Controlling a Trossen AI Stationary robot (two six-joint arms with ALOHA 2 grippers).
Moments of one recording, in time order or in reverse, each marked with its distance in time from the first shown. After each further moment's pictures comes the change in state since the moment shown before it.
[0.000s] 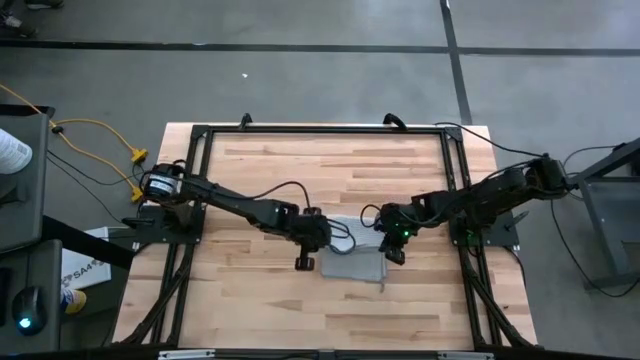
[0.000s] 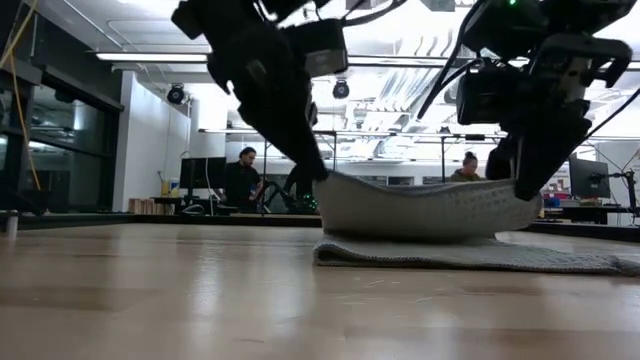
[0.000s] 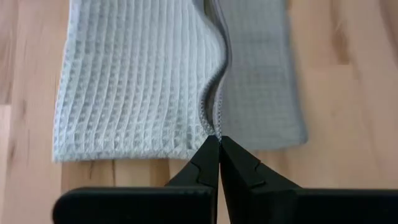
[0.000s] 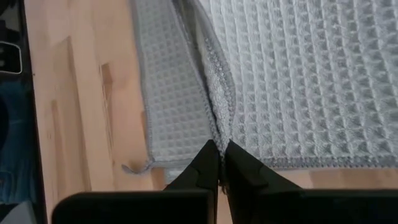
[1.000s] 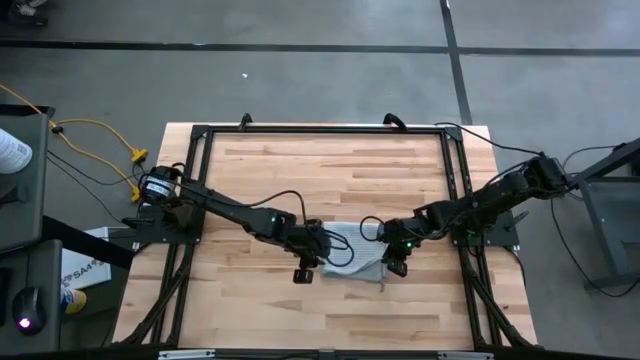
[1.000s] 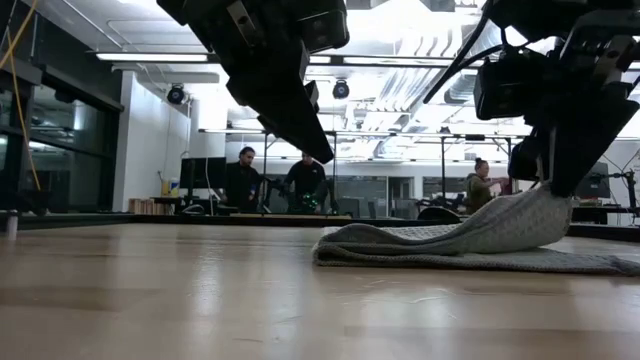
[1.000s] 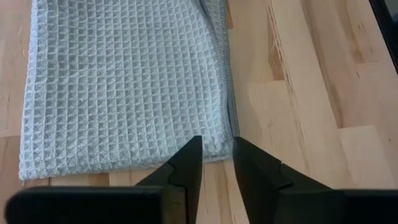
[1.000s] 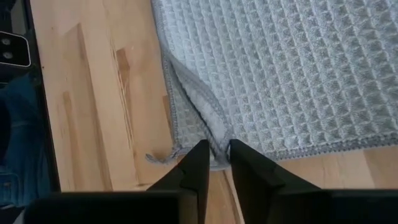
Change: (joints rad) left arm -0.072 -0.012 0.001 0.051 0.055 -0.087; right arm 0.143 0.000 0.000 0.015 0.072 0.167
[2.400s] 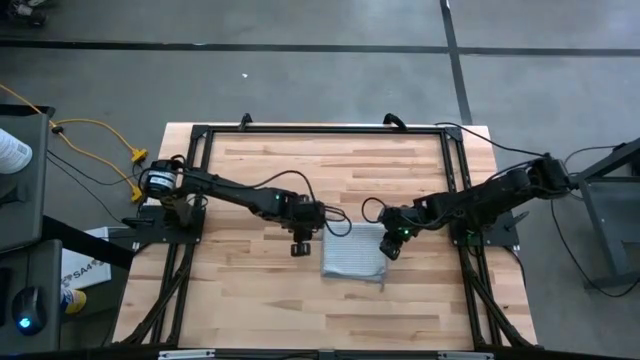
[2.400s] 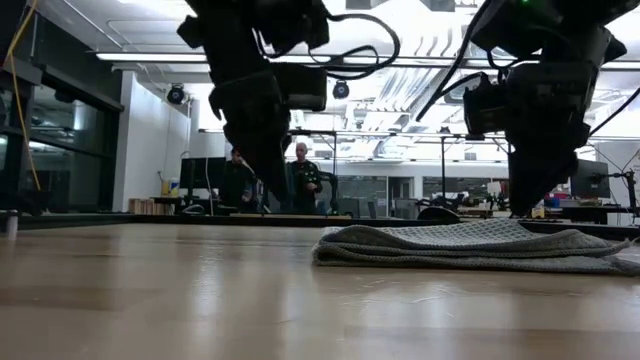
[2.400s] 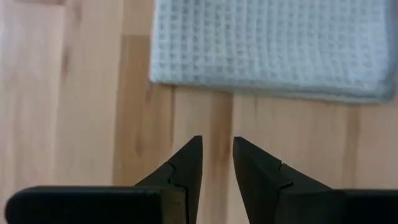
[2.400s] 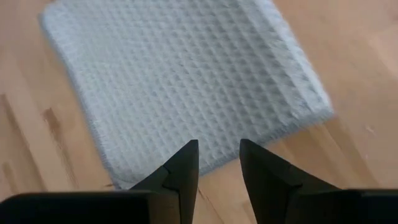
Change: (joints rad) left arm 0.167 0.000 -0.007 -0.242 -0.068 0.028; right arm -0.108 -0.030 0.001 -0.117 0.135 0.115
